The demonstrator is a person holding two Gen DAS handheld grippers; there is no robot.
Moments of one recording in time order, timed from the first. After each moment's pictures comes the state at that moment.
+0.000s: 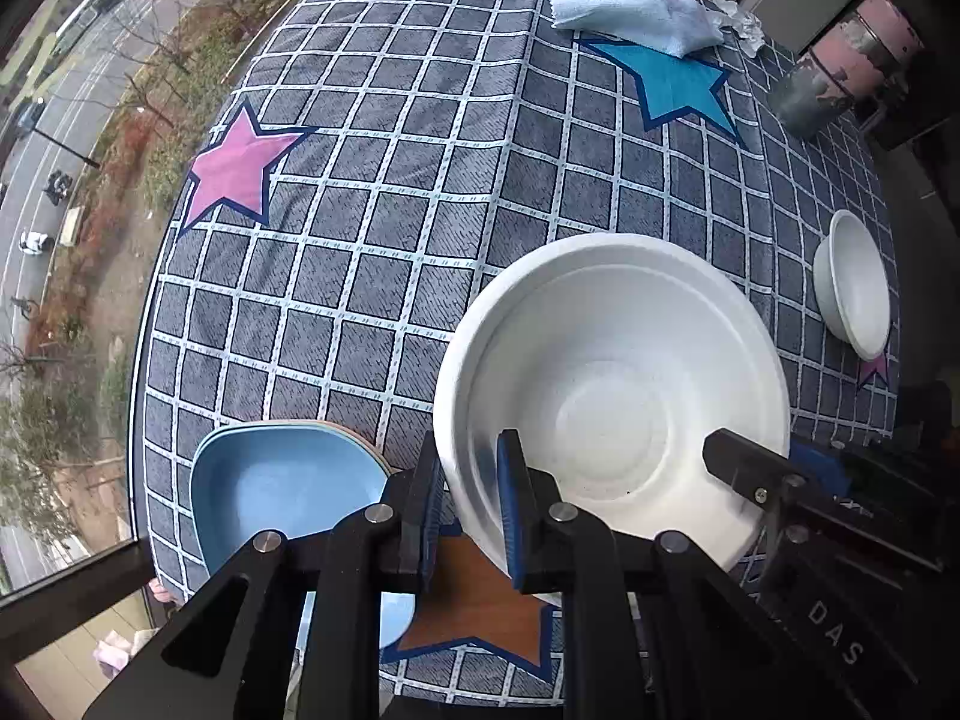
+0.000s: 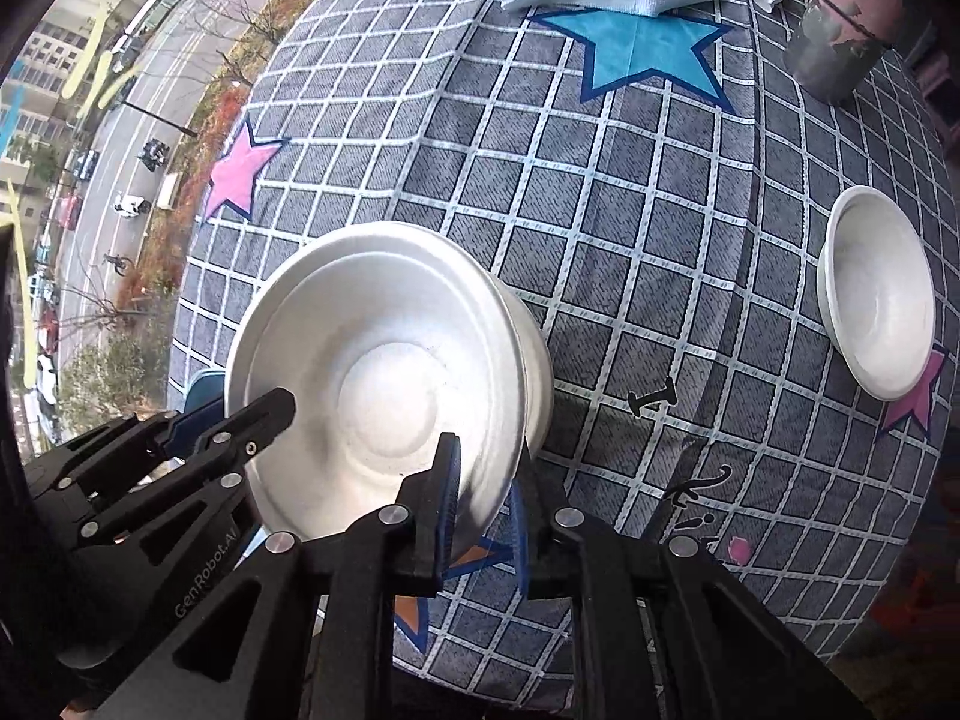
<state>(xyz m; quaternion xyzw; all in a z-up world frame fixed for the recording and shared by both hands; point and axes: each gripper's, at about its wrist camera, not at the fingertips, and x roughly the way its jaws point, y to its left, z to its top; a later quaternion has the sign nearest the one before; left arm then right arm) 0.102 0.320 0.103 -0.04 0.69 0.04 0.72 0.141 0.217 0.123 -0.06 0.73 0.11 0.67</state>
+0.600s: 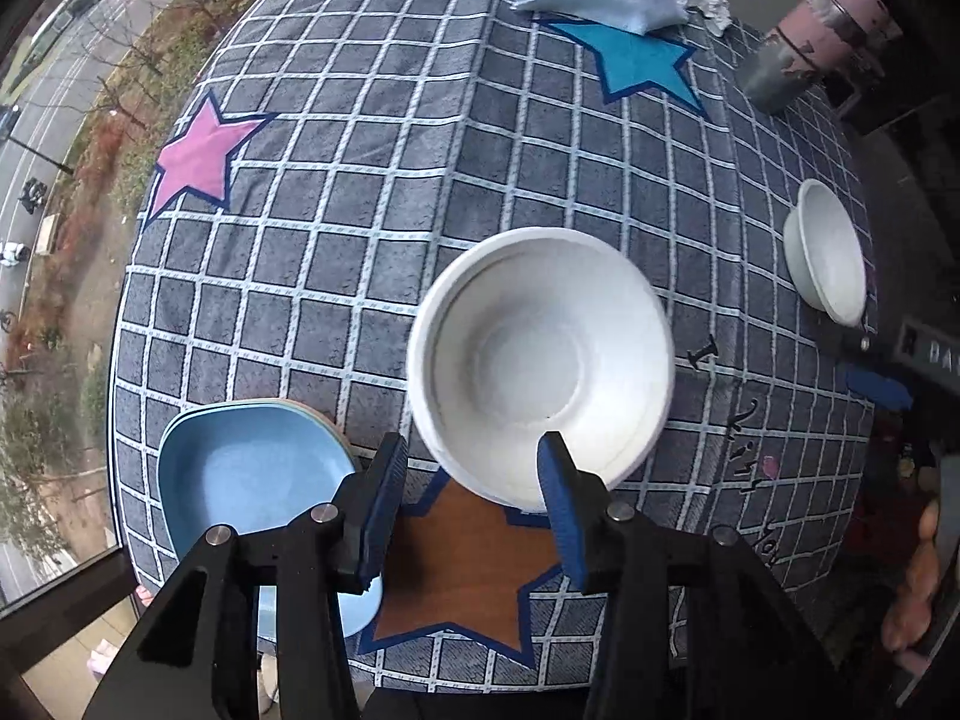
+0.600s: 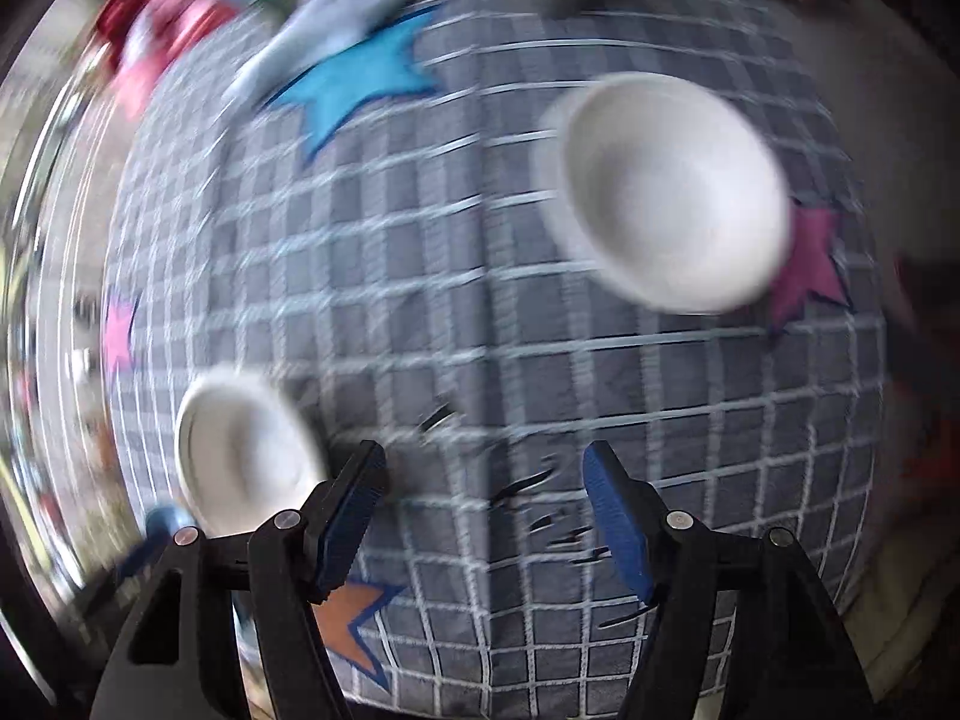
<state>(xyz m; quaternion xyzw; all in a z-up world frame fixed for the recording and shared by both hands) 0.088 0.305 0.105 -0.06 0.70 -0.01 0.71 0.160 0.072 0.134 0.09 0.71 -0.08 0.69</state>
